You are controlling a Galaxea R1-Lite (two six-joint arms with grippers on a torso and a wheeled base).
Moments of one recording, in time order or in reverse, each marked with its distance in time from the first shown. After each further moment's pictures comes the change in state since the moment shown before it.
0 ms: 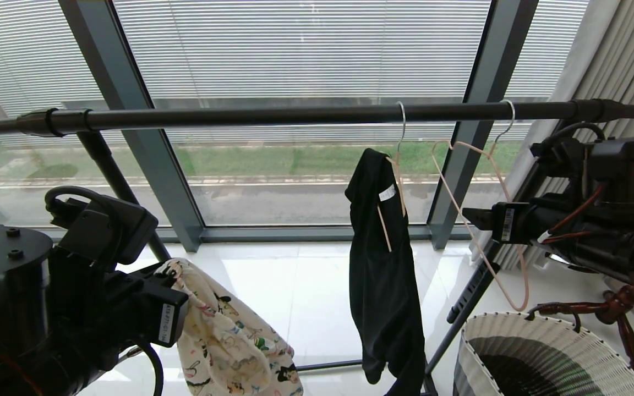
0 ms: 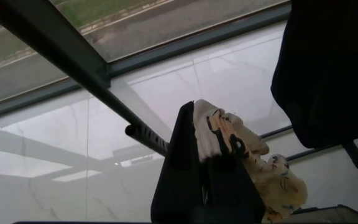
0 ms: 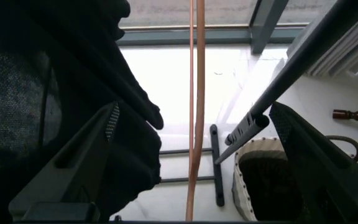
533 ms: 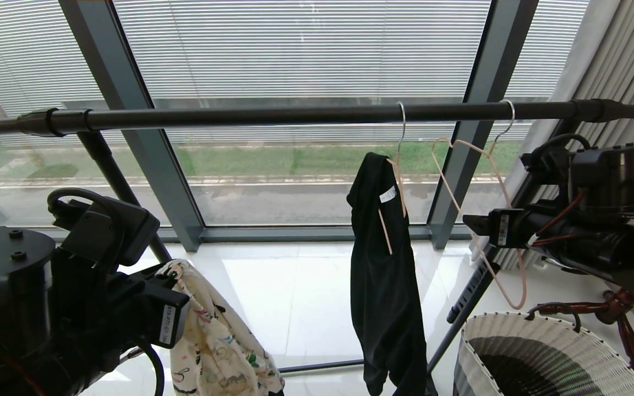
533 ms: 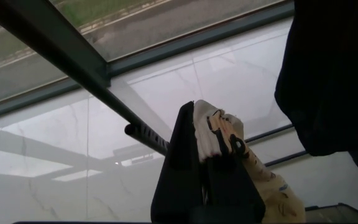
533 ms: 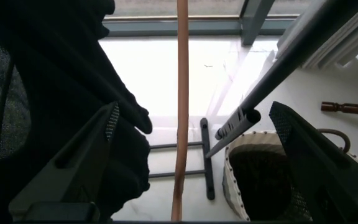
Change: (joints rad) left arm -0.001 0.003 0.002 0.000 0.000 0.000; right arm -0.037 0.042 0.006 -0.007 0.001 -0.018
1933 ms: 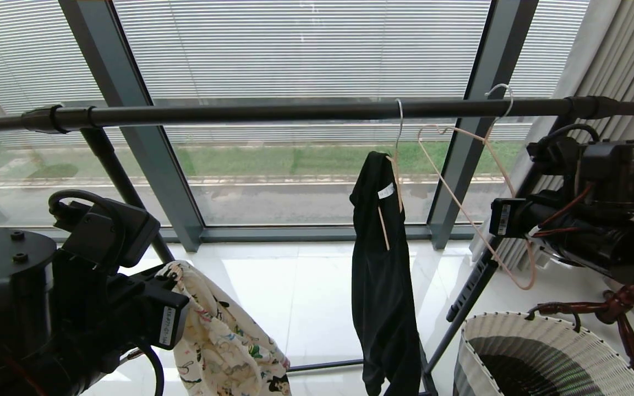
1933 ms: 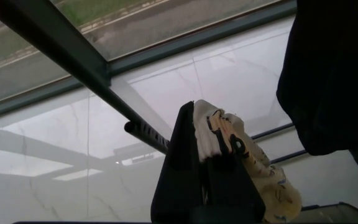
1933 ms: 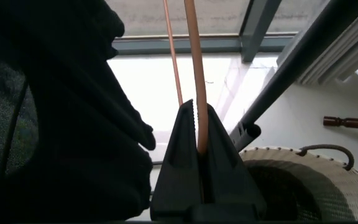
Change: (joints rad) left arm 0.000 -0.001 0.004 0.000 0.000 0.000; right arm -0.002 -0.004 0.011 -0.106 -0.008 -0.032
